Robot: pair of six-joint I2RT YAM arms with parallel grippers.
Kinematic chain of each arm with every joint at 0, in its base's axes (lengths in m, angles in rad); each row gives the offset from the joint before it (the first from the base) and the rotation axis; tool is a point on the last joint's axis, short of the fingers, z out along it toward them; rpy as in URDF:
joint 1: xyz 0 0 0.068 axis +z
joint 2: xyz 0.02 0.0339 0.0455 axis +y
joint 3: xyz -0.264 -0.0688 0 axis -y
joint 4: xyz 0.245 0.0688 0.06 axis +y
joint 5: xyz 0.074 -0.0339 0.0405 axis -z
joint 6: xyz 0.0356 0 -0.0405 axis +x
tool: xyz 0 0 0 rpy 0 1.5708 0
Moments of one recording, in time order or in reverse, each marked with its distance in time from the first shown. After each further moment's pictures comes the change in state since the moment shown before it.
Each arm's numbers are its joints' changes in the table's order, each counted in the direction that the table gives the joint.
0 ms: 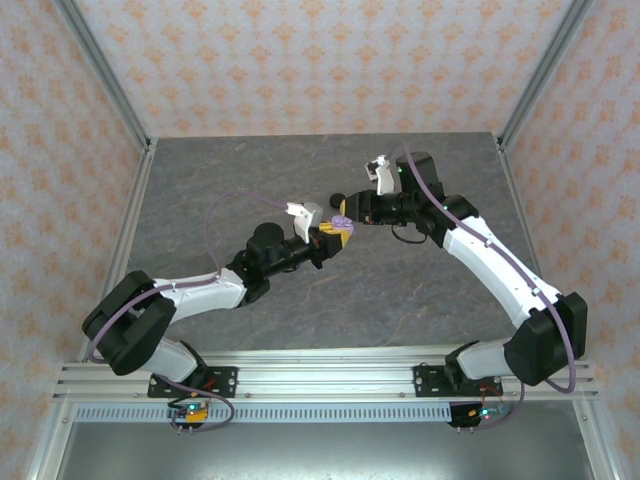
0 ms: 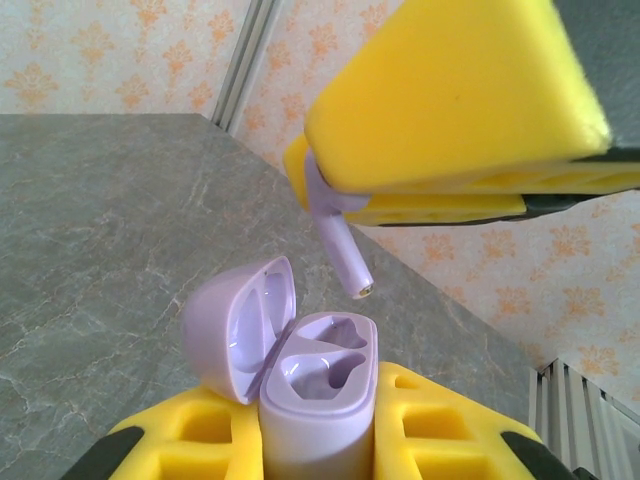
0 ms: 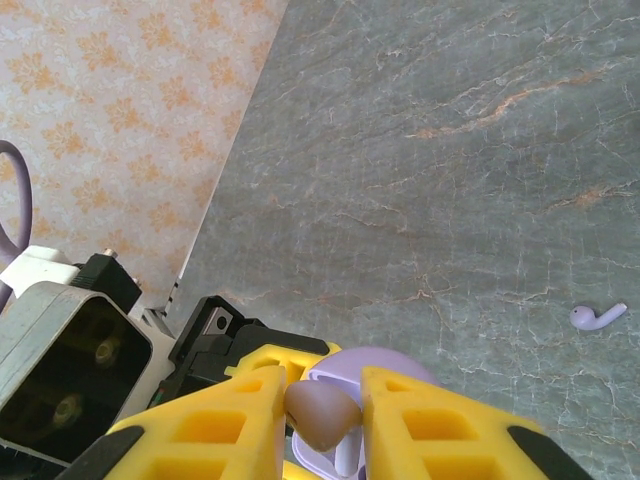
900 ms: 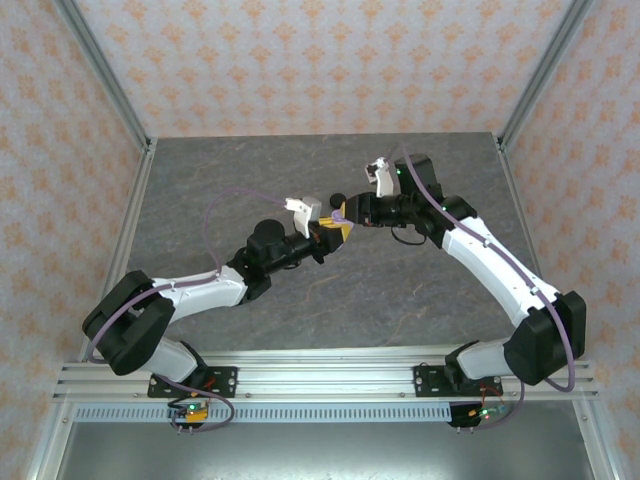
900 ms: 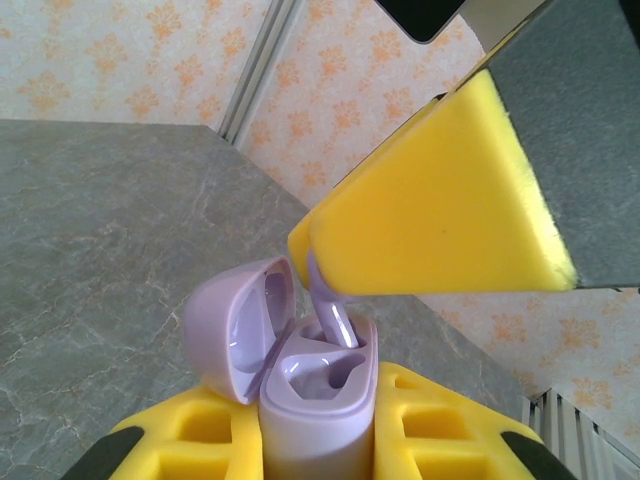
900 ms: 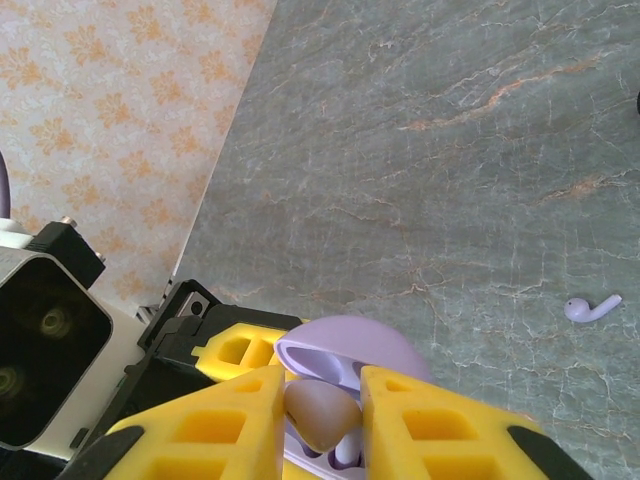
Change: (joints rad) left arm 0.000 0.000 0.029 0.013 -0.034 -0.052; right arm 0.002 0.003 -0.013 0.001 0.007 -0.003
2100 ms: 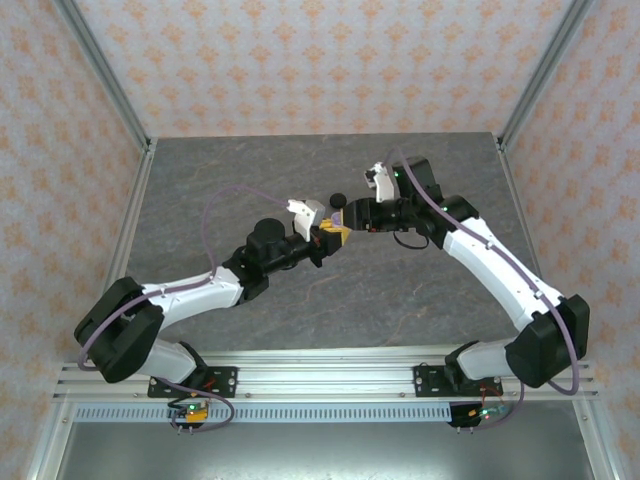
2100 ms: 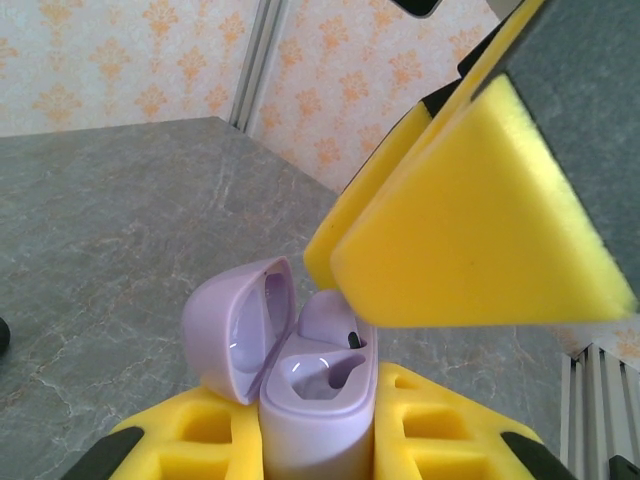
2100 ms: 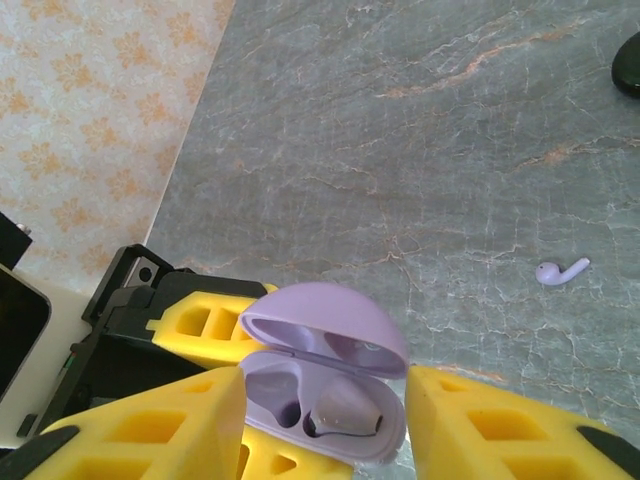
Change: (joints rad) left arm -0.011 -0.057 0.013 0.130 -0.008 0.145; right arm 0.022 -0.018 0.030 0.121 0.063 -0.058
